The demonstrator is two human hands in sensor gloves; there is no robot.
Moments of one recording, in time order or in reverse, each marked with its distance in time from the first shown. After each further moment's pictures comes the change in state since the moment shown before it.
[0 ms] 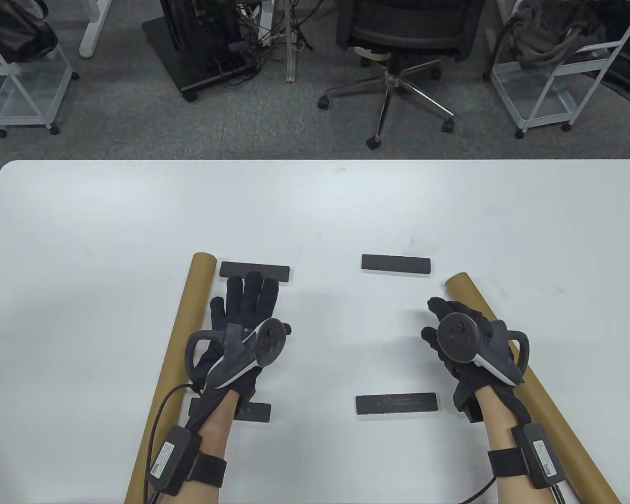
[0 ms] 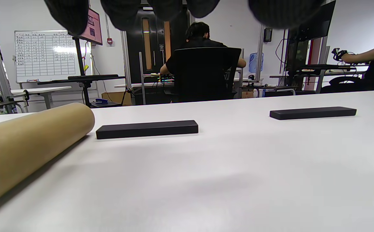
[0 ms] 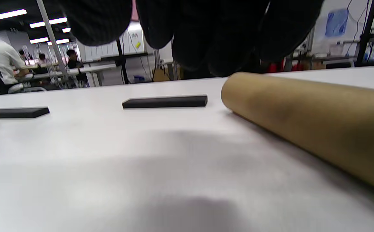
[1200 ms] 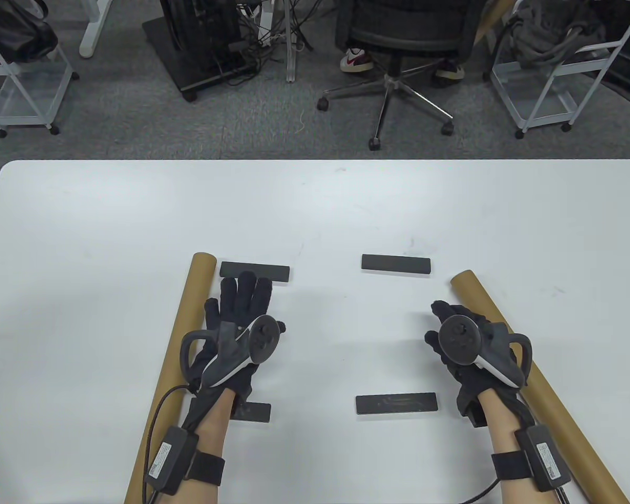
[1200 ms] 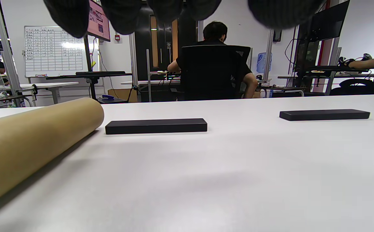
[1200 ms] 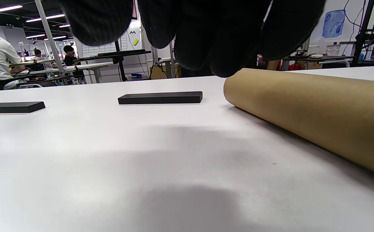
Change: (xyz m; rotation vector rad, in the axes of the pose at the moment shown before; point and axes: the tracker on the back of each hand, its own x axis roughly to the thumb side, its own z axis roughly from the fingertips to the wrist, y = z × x) left_hand -0.009 0.000 0.001 -0.010 0.031 0.039; right_hand -0.003 0.004 0.001 -0.001 -0.004 0.010
